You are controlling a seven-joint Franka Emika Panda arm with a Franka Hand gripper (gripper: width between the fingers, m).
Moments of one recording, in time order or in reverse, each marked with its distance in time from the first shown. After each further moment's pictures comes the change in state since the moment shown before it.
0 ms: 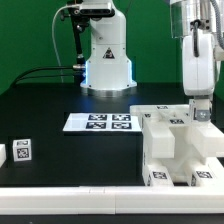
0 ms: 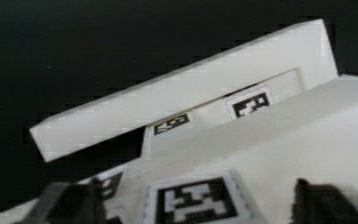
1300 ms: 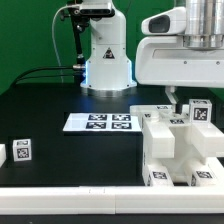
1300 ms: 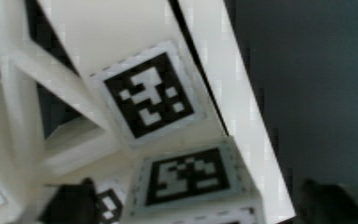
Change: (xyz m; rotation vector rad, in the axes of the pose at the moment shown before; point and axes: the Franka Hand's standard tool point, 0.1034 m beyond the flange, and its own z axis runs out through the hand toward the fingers) arm 0.007 0.000 -0.002 -0.126 0.022 -1.453
